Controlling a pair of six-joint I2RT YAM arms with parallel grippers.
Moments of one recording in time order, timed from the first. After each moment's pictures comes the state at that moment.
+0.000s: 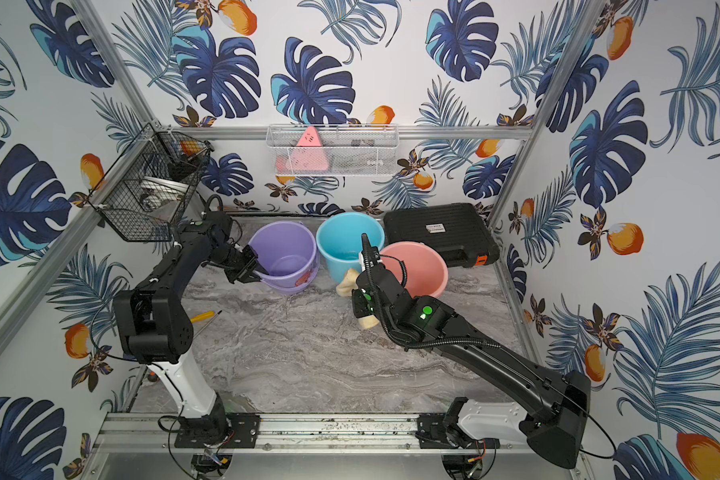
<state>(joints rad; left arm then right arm) 0.11 2.01 1.65 -1.20 0.51 -0.66 0.93 1.21 1.19 -0.62 0.40 0.44</state>
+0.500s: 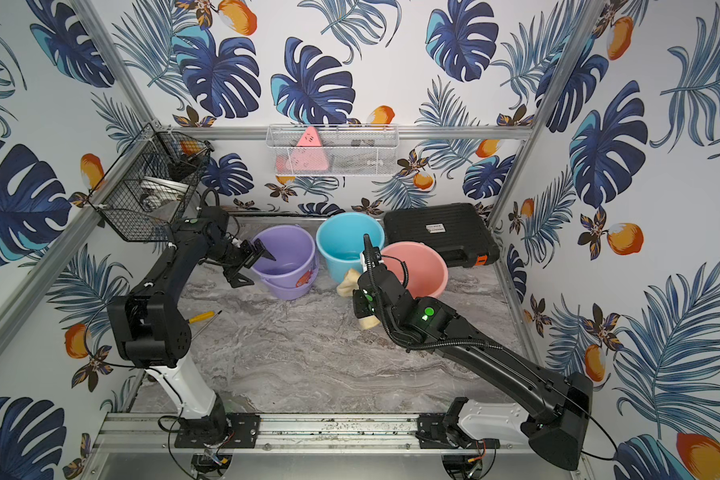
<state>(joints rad) 0.11 1.95 1.68 -1.19 0.52 -0.64 0.93 1.18 1.18 -0.61 0.41 0.44</state>
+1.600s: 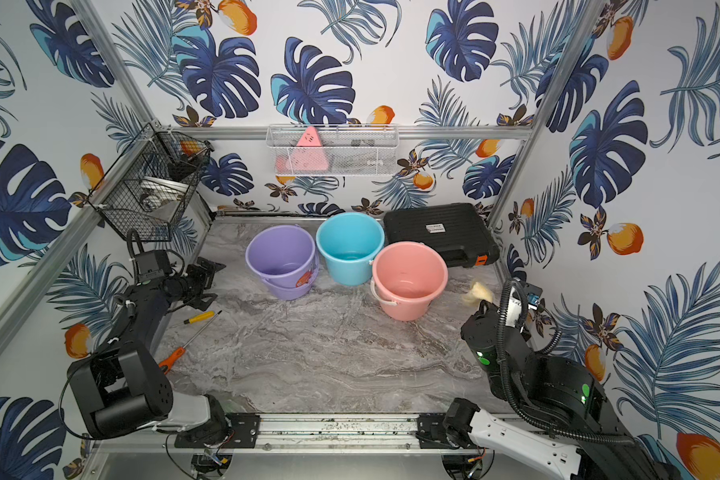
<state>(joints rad) 0.47 1.58 1.02 -0.51 0.54 -0.88 0.99 0.65 1.25 -1.33 1.05 0.91</state>
